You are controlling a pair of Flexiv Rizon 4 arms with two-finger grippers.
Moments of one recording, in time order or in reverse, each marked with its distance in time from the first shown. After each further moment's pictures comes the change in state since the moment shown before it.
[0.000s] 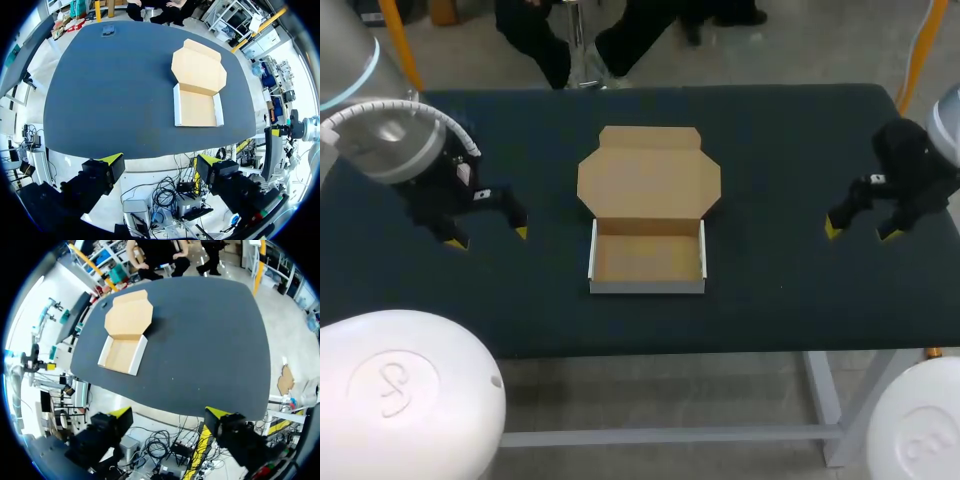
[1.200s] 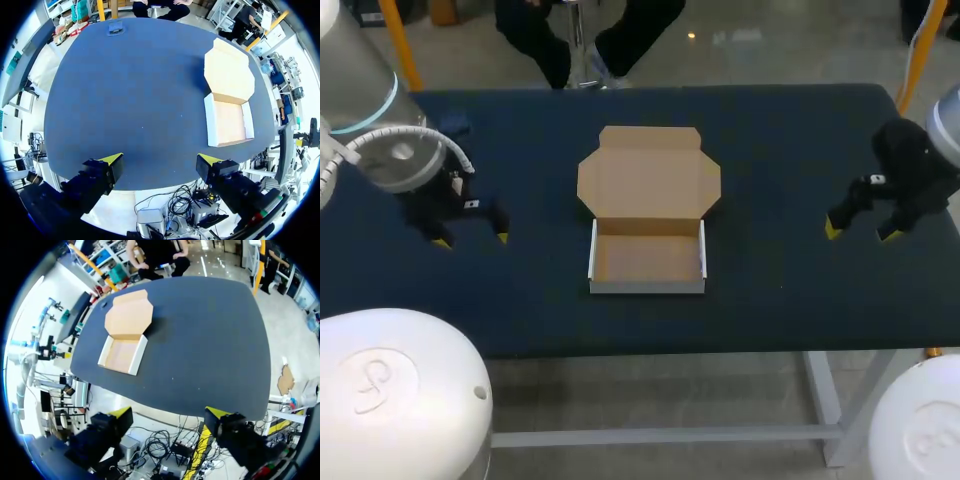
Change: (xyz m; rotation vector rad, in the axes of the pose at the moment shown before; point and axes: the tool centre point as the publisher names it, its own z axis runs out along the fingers) left arm -0.074 -0.055 0.076 0.008 -0.090 0.034; right arm 0.000 0.000 0.000 0.000 0.001 0.000
